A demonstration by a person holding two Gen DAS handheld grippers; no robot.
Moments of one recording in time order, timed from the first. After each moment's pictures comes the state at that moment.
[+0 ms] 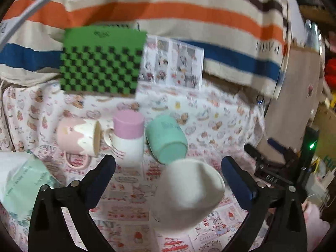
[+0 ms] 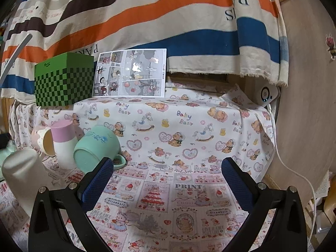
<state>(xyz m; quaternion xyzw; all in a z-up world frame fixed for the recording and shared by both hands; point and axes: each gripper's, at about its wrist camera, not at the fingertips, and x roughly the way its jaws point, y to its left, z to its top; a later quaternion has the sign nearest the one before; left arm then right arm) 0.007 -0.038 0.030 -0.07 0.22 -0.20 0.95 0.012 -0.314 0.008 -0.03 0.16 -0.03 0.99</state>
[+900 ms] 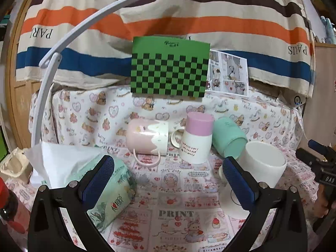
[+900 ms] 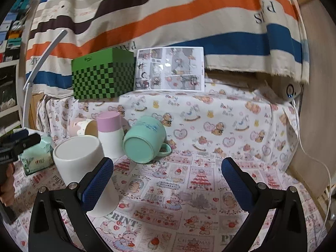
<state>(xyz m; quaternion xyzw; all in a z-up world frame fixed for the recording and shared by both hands) -0.015 0.032 -0.003 -0.03 0.18 -0.06 0.98 -0.023 -0.265 0.008 -0.01 0.18 0.05 0.98</state>
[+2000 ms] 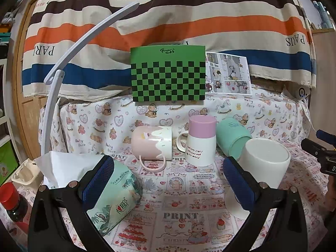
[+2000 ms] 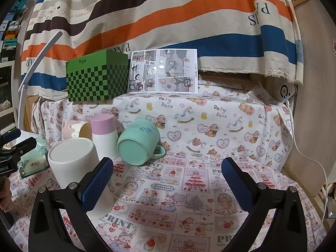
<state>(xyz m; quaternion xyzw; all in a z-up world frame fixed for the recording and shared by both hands) -0.024 0.016 -0.001 0.02 0.15 -0.02 0.99 -0.025 -0.265 0.009 -0.01 0.17 0.03 0.98</state>
